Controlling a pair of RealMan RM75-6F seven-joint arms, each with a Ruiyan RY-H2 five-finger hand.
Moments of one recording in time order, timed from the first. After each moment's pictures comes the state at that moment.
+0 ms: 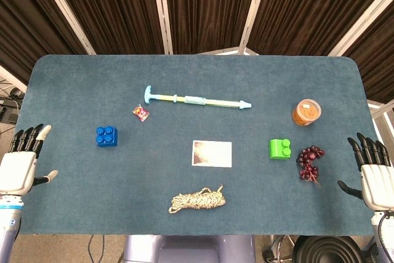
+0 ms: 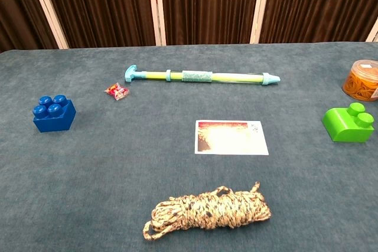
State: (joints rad) left arm -0.22 -1.17 -0.03 -1.68 1.34 1.45 0.22; right arm 0.09 -1.12 0.10 -1.57 -1.46 1.48 -0.08
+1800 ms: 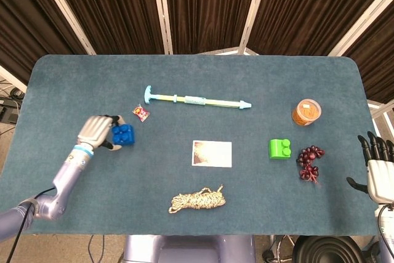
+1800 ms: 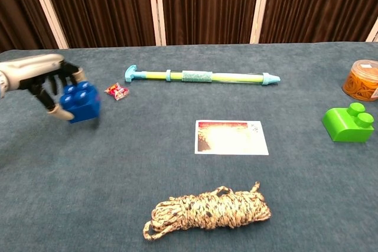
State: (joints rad) left arm -0.67 -1.50 -0.20 -1.26 1.20 0.82 0.07; right arm 0.12 -1.18 0.14 -1.46 -1.33 1.41 -0.13
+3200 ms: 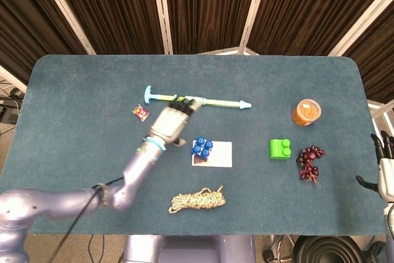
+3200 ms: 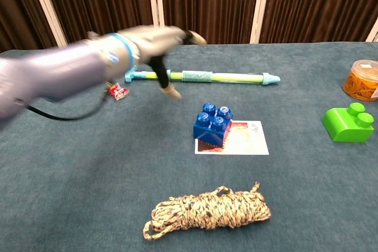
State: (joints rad) left arm -1.05 -1.69 -0.26 -1.36 0.84 0.93 0.57; right arm 0.11 -1.17 0.16 -1.44 -1.28 1.38 -0.09
